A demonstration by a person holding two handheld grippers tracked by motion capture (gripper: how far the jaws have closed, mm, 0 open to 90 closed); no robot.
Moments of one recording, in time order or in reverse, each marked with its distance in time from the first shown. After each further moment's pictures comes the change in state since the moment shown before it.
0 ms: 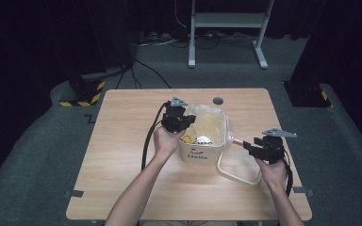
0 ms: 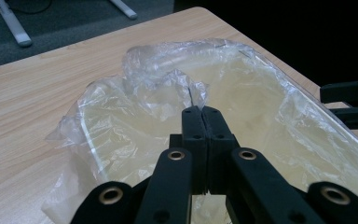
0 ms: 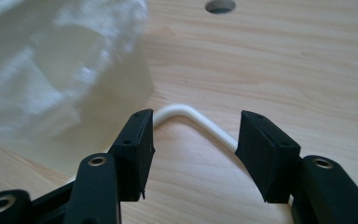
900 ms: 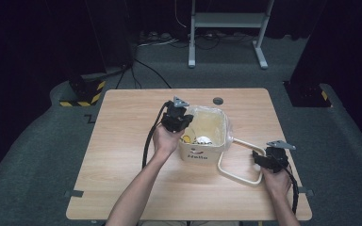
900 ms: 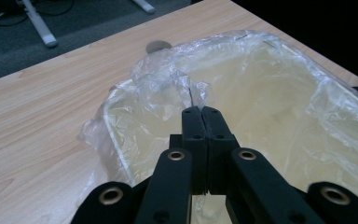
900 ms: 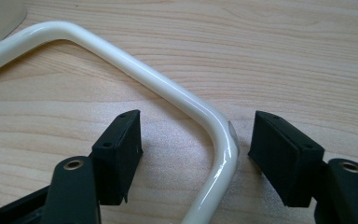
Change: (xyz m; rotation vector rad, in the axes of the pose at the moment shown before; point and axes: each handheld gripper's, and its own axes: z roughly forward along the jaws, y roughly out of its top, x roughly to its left) left arm 0.000 0.002 0.003 0.032 0.079 0.053; right arm -0.043 -0.062 0.034 0.057 -0.230 0.016
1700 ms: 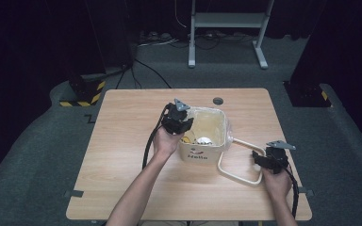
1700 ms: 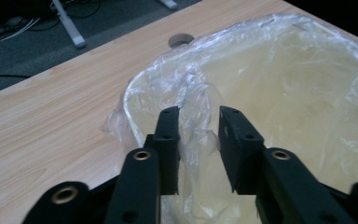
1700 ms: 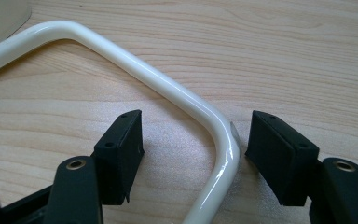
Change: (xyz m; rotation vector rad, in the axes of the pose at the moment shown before) left arm -0.004 -0.007 0.007 0.025 0.121 0.050; right arm 0.000 -0.001 0.000 -0.008 0.009 -0.006
